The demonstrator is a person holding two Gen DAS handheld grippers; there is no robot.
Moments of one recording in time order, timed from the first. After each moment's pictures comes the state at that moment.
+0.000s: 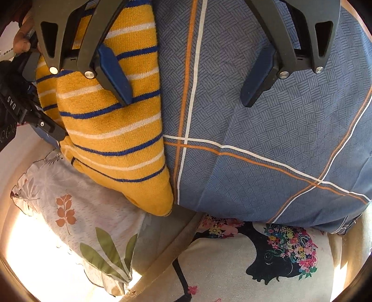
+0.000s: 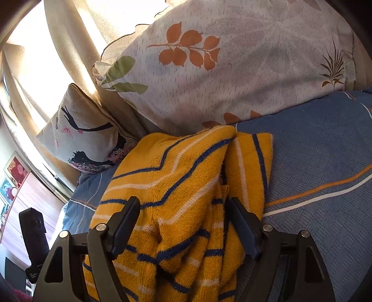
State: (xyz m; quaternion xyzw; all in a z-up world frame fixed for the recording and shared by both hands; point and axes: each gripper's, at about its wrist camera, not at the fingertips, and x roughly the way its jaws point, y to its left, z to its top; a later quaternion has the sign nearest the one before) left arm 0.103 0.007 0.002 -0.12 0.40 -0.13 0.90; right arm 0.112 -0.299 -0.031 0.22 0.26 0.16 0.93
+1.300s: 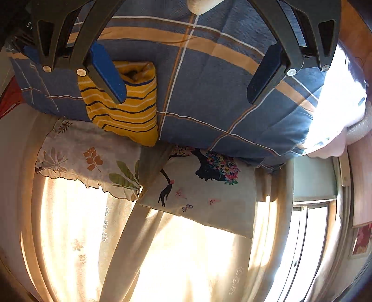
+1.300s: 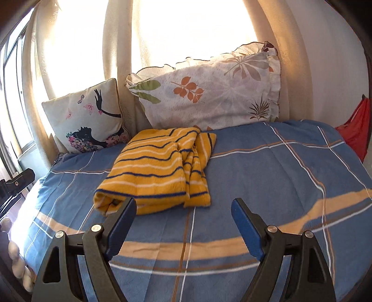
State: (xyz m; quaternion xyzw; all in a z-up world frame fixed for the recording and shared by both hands) left arm -0.110 0.041 0.096 -0.07 0.19 0.01 0.98; right arm -0.114 -0.240 -0.010 0.11 0.21 -0.01 0.97
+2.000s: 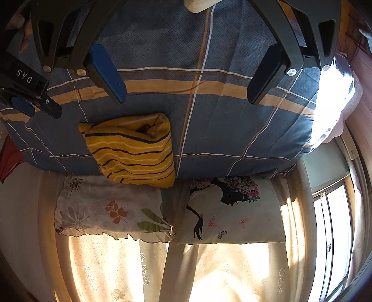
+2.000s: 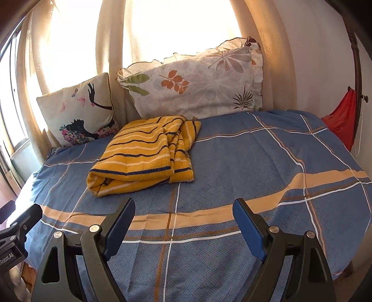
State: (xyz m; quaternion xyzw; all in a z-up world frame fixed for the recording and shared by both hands) left arm -0.124 -0.006 0.064 0.04 0.28 -0.03 0.96; right arm -0.139 -0.242 -0.025 0.11 0.23 -0.04 0.97
